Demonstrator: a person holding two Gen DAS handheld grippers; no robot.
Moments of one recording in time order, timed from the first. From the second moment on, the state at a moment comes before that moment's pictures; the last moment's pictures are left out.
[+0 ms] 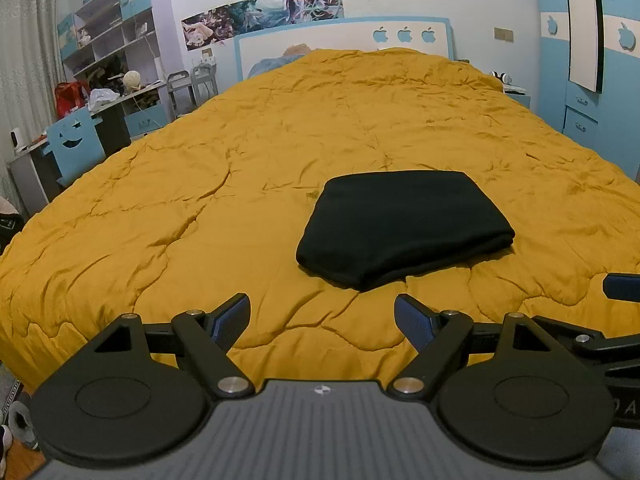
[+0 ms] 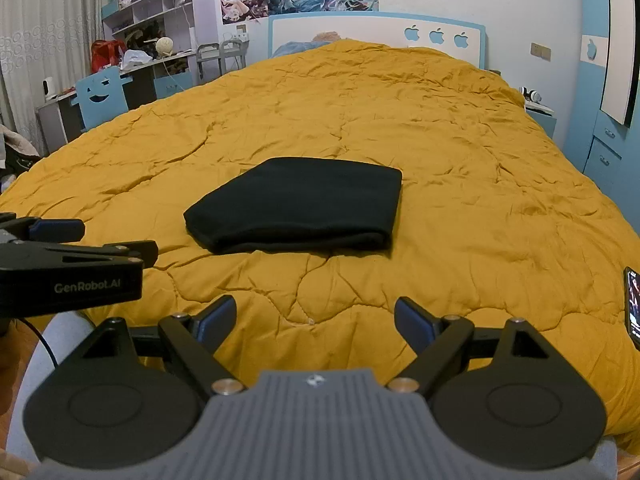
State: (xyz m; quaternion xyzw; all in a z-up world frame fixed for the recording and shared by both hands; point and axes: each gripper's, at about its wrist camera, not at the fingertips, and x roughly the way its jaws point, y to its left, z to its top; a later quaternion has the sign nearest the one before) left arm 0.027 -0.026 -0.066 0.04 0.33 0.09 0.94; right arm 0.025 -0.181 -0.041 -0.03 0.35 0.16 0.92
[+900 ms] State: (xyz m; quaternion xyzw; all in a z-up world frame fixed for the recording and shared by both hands) left arm 0.025 -0.025 -0.064 0.04 0.32 0.10 0.94; right arm 0.023 -0.182 -0.040 -0.03 0.34 0.16 0.93
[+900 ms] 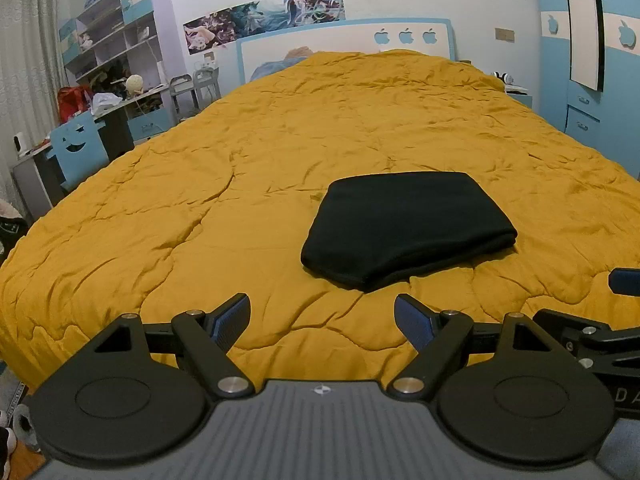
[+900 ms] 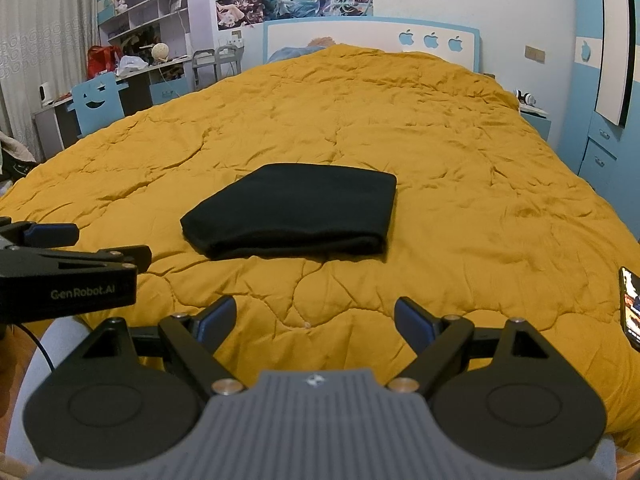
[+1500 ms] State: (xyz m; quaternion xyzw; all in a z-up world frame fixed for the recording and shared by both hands) left arm 0.025 -0.025 -0.063 0.04 0.32 0.10 0.94; right arm 0.021 -0.179 -0.039 -0.03 0.34 0.16 0.93
